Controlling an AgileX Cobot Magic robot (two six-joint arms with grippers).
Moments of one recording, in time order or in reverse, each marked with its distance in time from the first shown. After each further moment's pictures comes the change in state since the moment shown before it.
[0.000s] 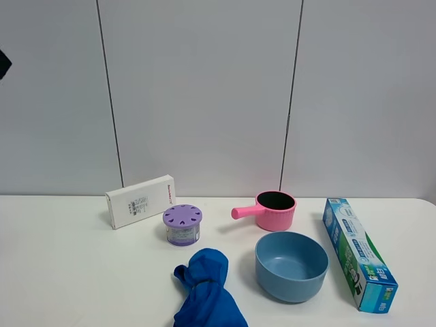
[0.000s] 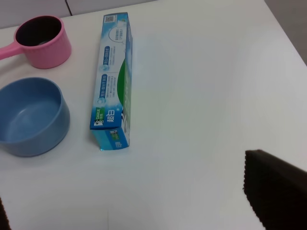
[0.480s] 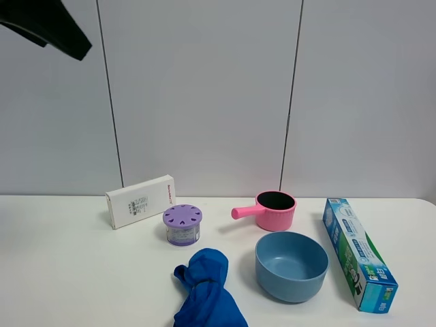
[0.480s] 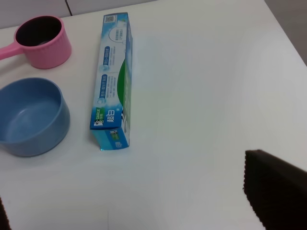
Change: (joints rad) left arm -0.233 0.225 -0.216 -0.031 -0.016 0.113; right arm 0.000 0.000 0.000 0.000 0.000 0.000
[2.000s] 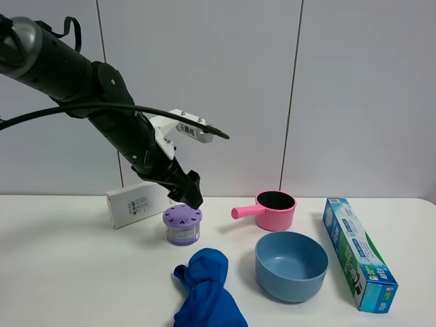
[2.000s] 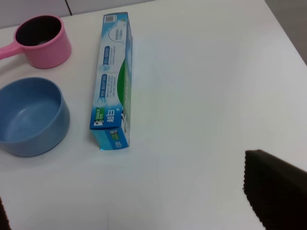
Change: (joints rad) left arm -0.188 0.732 -0.084 -0.003 -0.433 0.008; right arm 0.000 0.000 0.000 0.000 0.000 0.000
